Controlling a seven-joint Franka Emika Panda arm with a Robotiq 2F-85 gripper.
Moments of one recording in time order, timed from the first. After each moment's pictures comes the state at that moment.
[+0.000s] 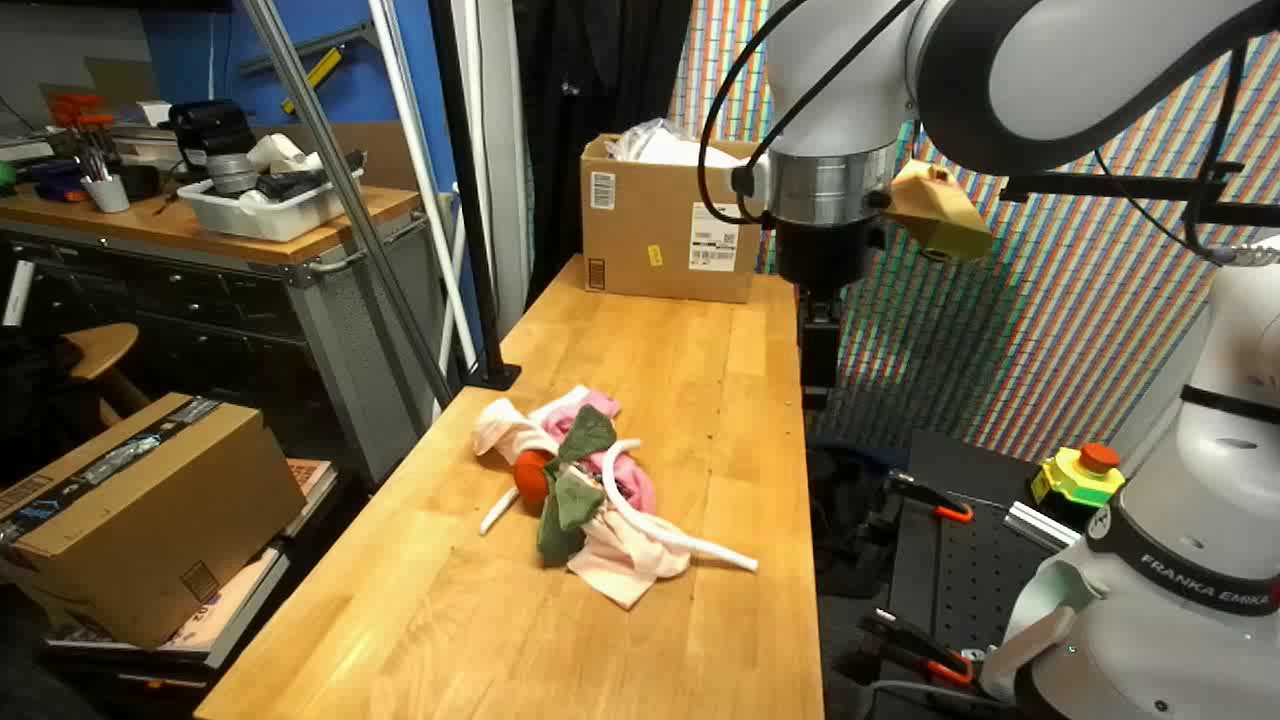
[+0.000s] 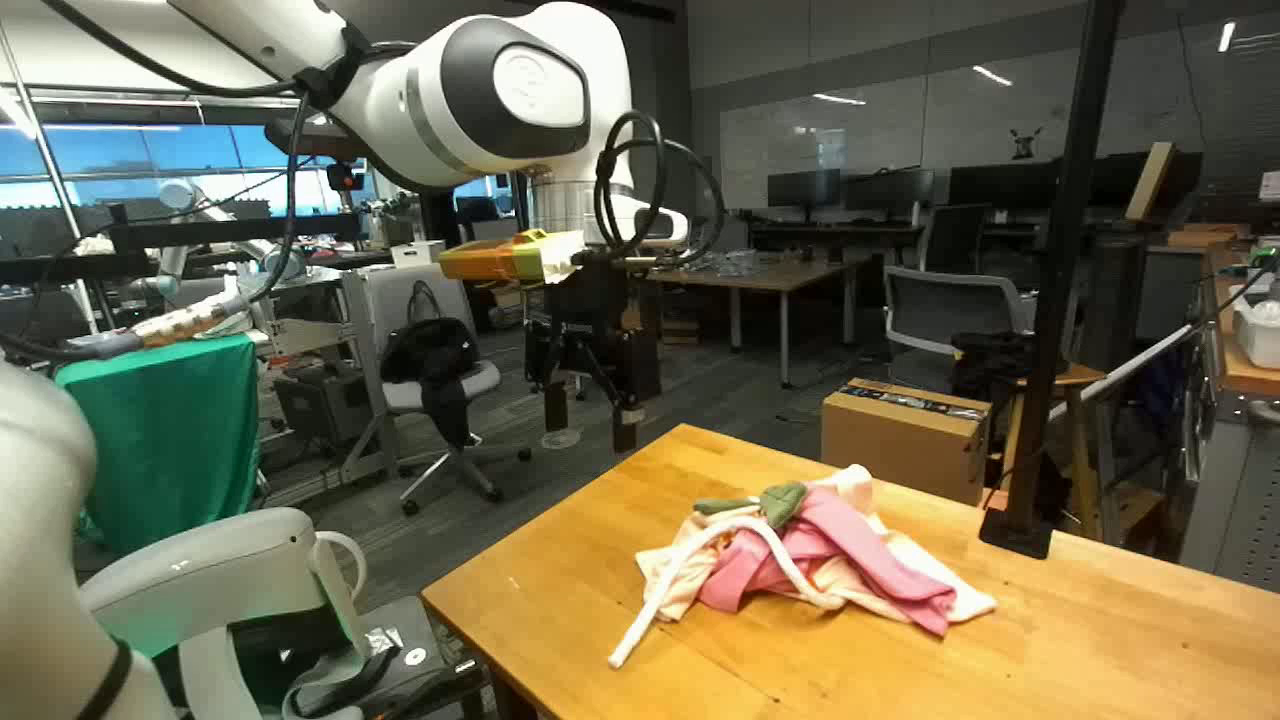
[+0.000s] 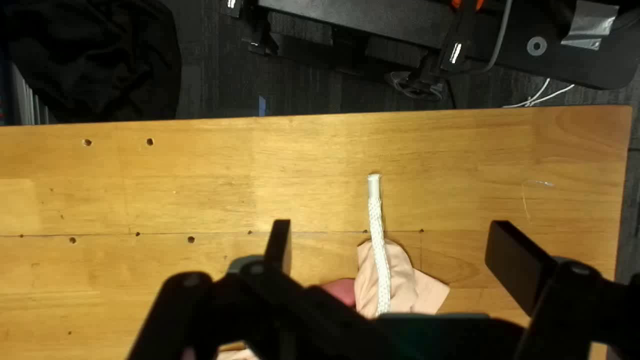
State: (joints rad) arm 0.12 -0.43 0.16 -2.60 -0.03 2.03 0.00
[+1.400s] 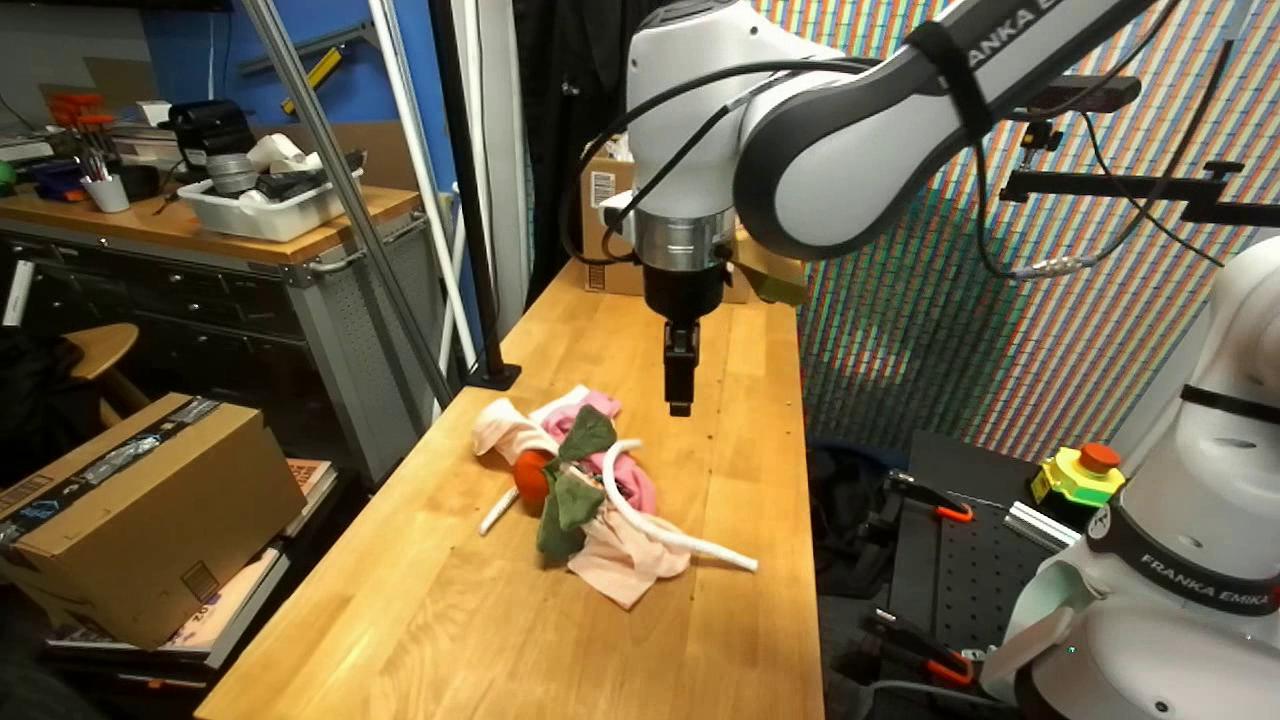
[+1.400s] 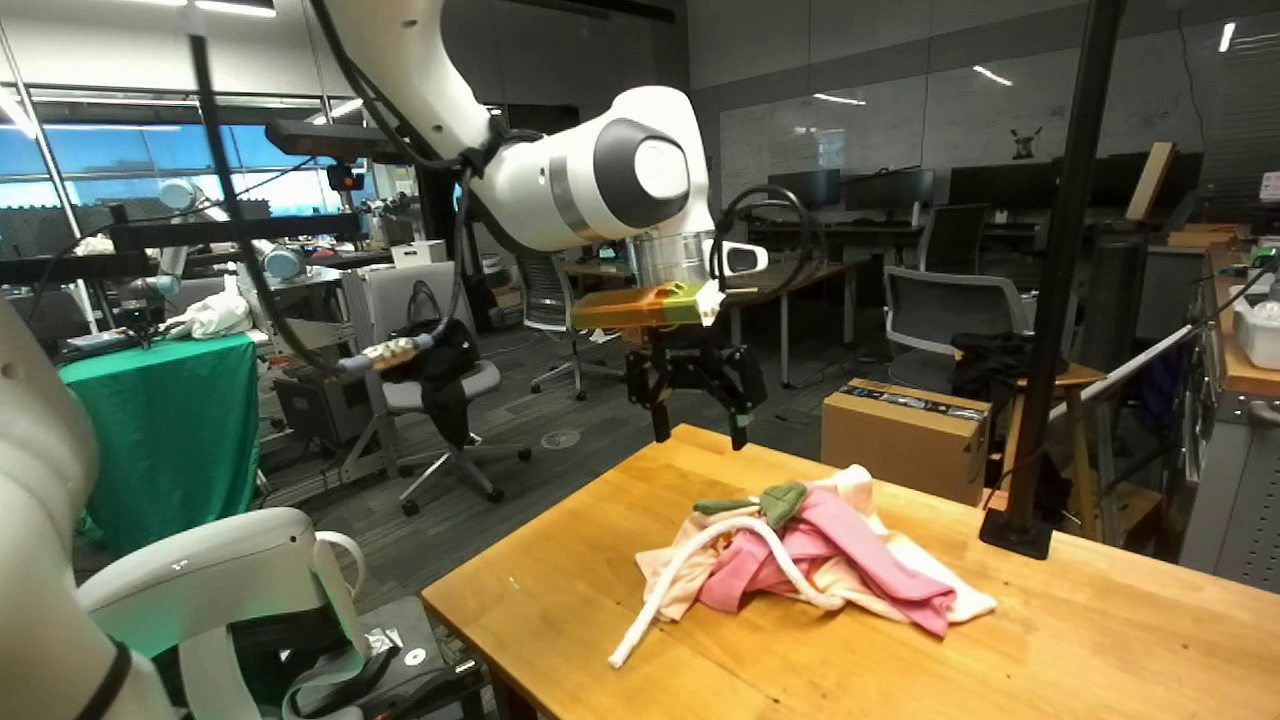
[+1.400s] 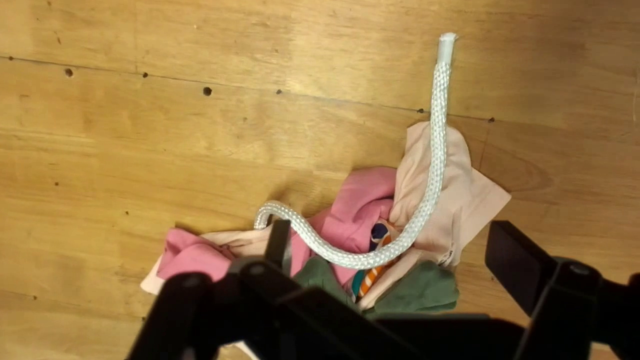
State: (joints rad) arm 0.11 -0.03 0.15 -2.36 -0.22 2.30 -0.03
